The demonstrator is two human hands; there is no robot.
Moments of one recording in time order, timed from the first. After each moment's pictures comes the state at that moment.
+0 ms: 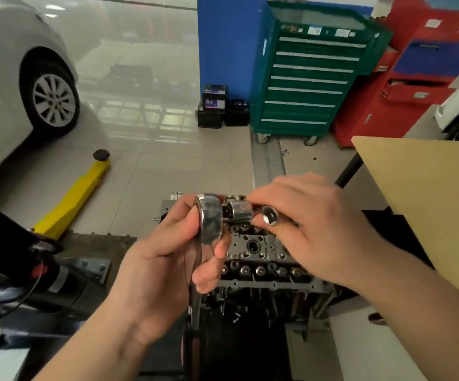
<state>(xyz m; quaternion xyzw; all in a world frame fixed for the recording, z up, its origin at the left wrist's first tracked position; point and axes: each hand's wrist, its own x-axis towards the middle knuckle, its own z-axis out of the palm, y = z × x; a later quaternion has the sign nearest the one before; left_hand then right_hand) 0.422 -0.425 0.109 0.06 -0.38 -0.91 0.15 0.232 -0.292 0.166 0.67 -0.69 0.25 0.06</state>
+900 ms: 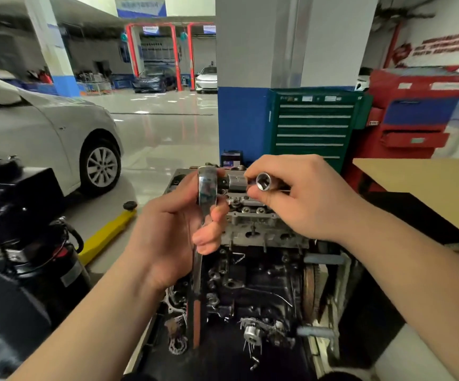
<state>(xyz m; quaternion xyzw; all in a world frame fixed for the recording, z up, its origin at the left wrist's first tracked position) 0.489 -0.324 -0.020 -0.06 -0.48 -0.86 0.17 0.312 -0.176 0.036 0.68 -0.65 0.32 0.13</state>
